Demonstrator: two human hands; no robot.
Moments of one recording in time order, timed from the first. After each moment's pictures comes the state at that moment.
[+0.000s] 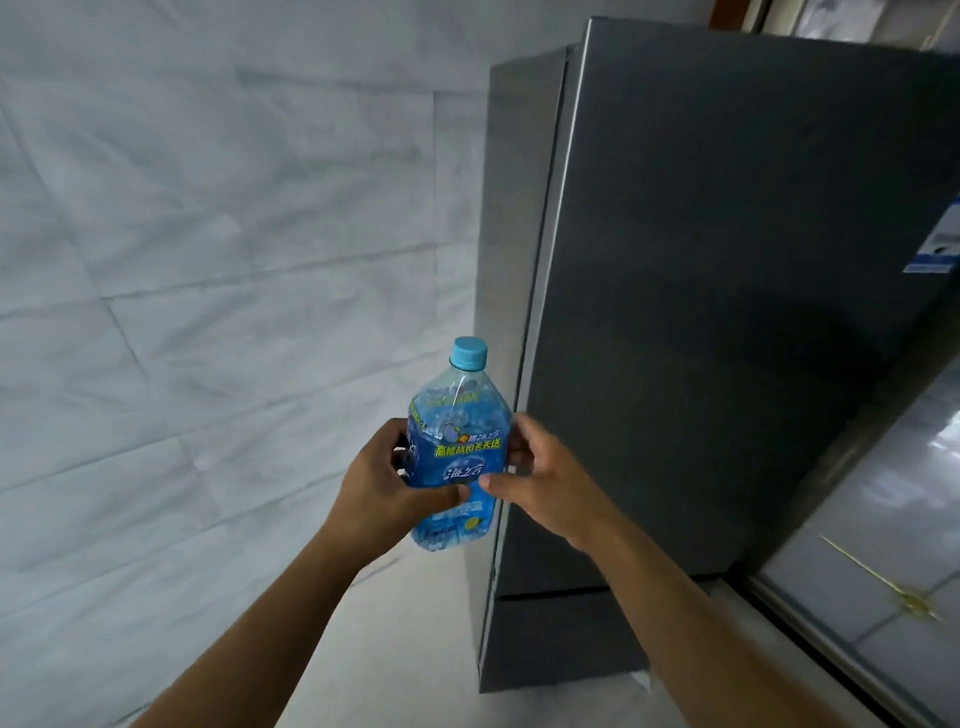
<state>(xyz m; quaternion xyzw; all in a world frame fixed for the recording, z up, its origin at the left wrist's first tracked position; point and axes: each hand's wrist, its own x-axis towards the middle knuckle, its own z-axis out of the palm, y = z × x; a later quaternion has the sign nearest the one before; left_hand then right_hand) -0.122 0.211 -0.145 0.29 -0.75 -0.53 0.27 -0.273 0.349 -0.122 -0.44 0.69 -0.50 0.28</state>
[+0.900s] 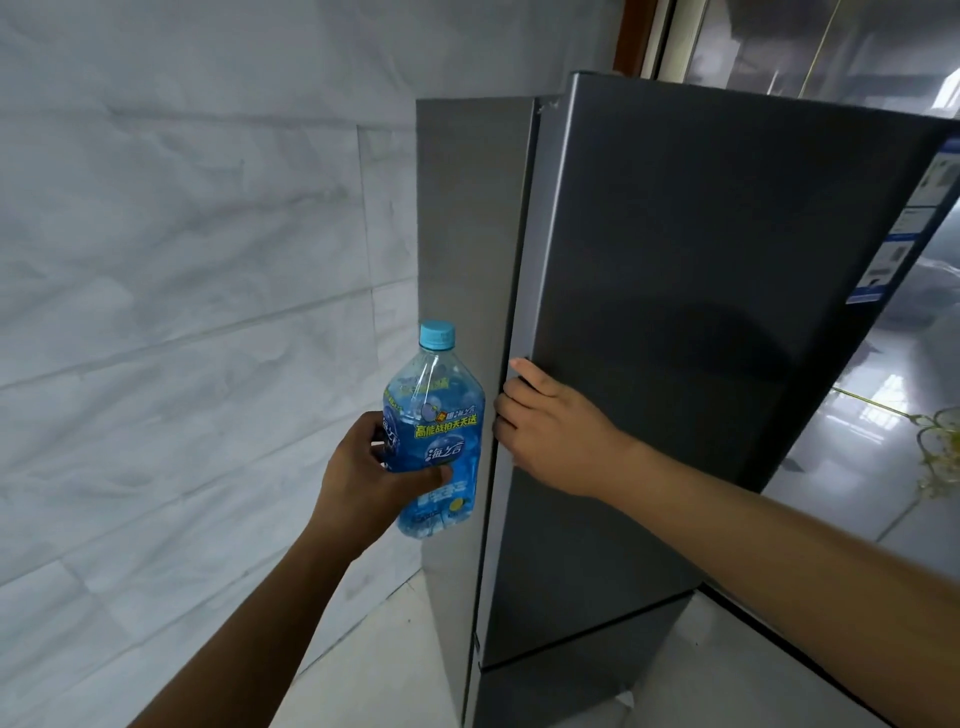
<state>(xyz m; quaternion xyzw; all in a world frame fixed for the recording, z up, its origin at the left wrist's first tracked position) -0.205 0.124 -0.106 0.26 -0.75 -0.54 0.26 -0.377 0.286 -0.067 -0.62 0.65 0.22 -0.37</state>
